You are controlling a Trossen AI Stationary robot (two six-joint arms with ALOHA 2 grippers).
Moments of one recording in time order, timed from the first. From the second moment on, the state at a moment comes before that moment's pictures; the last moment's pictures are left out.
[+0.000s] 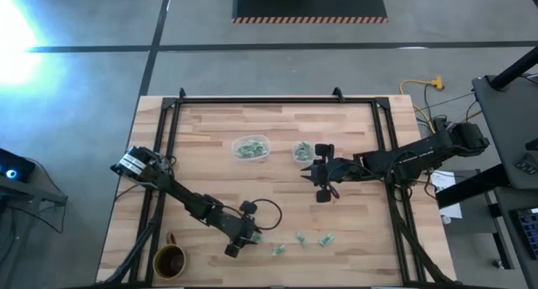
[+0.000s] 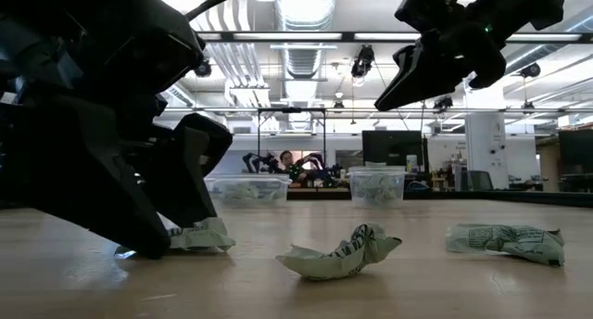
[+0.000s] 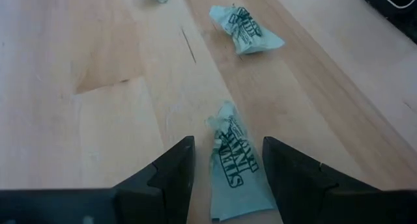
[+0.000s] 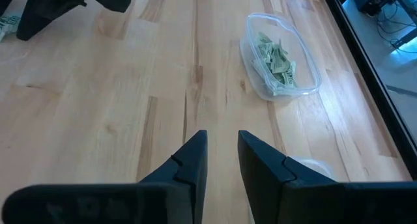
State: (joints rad) left arm -0.51 1.85 0.75 0.46 -0.10 -0.13; right arm 0.17 1.29 0.66 -0.03 0.31 -0.10
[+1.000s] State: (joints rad) left arm -0.51 1.84 0.75 0.45 -0.09 -0.06; right arm 0.17 1.29 0.66 -0.03 0.31 -0.10
